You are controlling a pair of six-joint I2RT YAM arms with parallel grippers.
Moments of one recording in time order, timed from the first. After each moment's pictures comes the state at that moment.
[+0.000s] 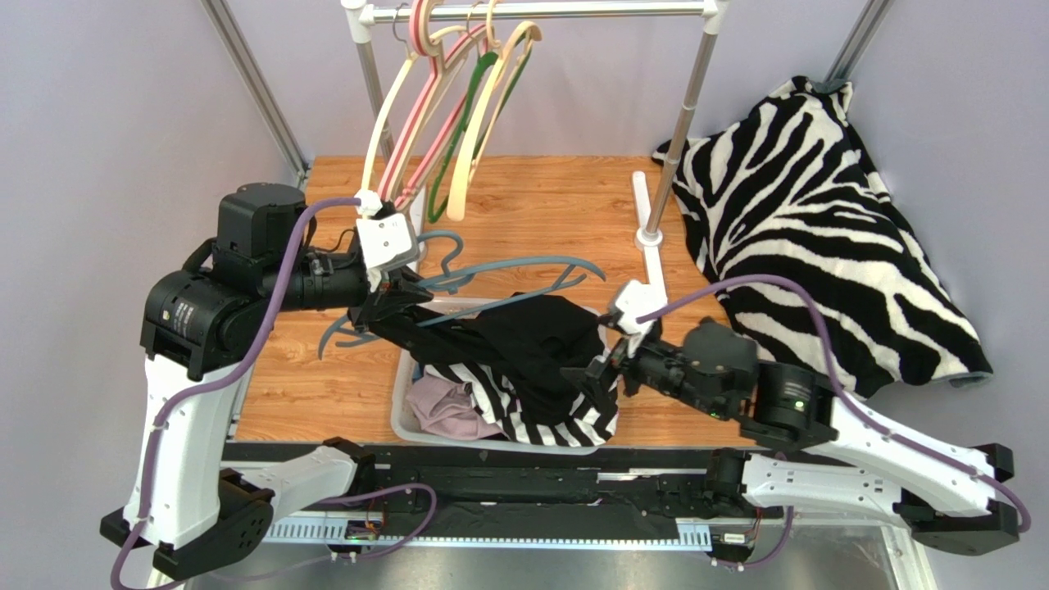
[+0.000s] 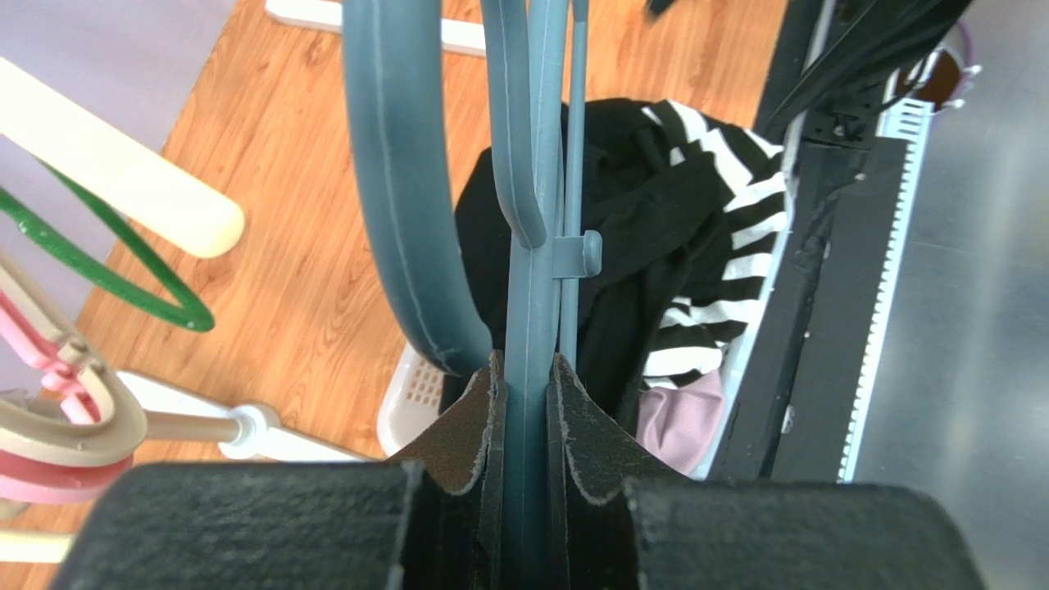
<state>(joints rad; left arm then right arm) -0.42 1.10 1.86 -1.33 0.68 0.55 1.22 0.78 0.96 -0.47 0.24 0.06</state>
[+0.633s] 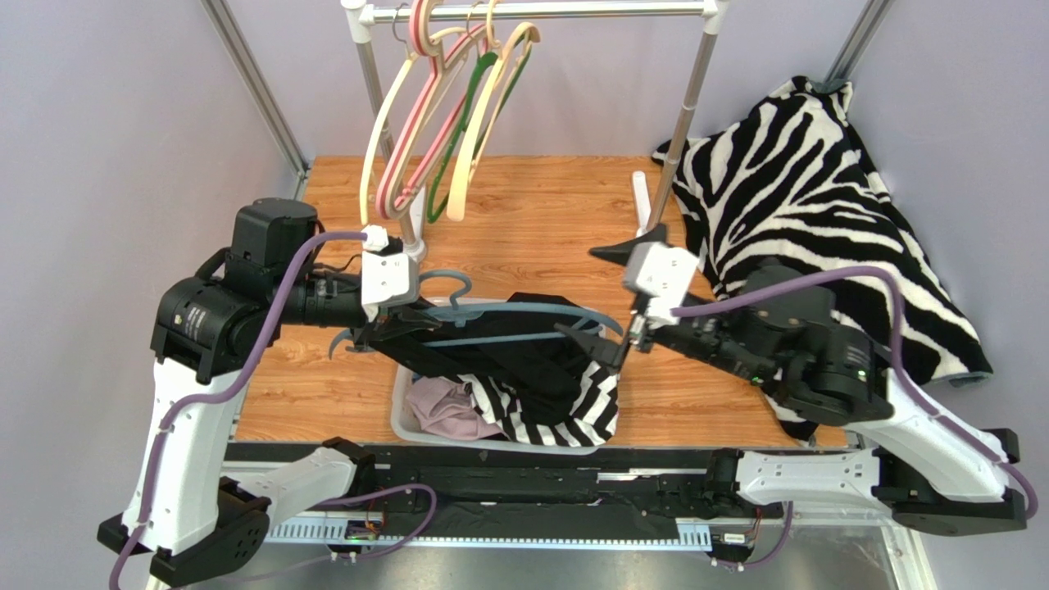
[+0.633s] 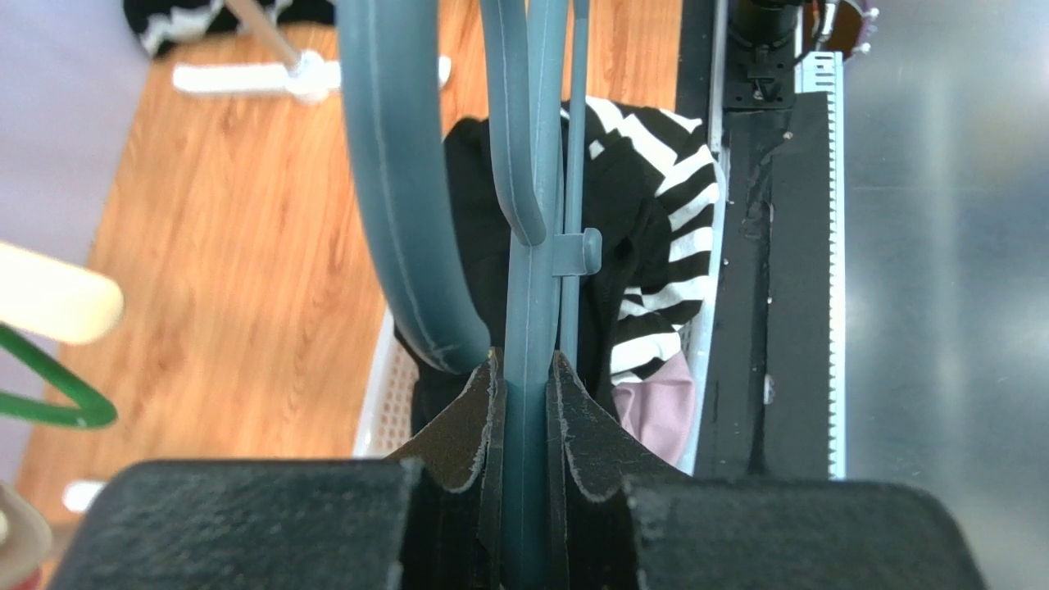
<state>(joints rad) -0.43 1.07 1.76 -1.36 0.82 0.71 1.24 0.94 1.50 -0.57 0.17 -0.32</state>
